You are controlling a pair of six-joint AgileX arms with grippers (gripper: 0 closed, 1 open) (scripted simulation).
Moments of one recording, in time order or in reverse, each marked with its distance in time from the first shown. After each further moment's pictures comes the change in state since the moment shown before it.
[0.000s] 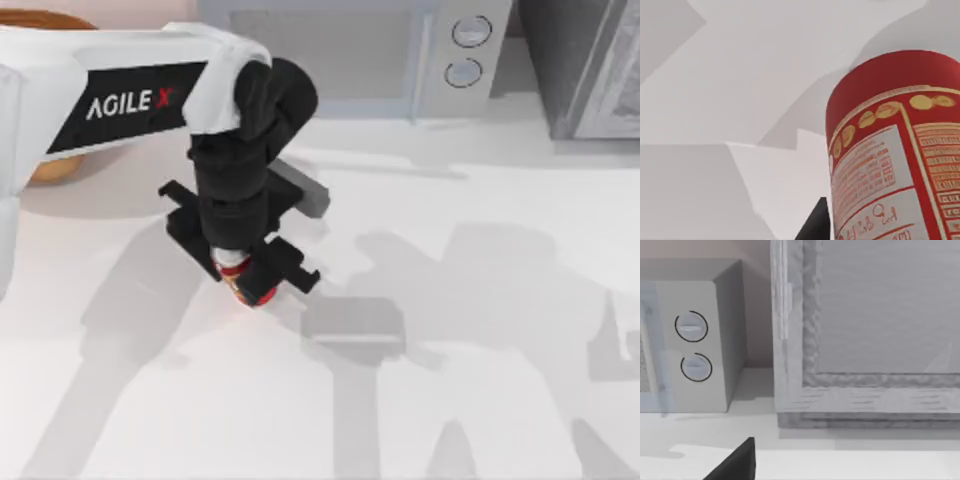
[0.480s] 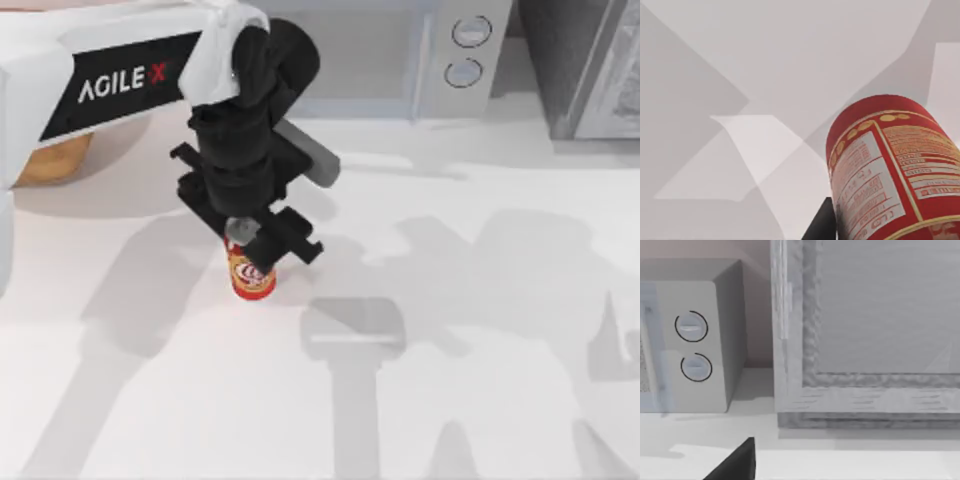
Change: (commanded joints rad) left arm 0.014 0.000 0.108 -0.011 0.001 0.102; right arm 0.000 0.000 0.000 0.000 0.000 0.000
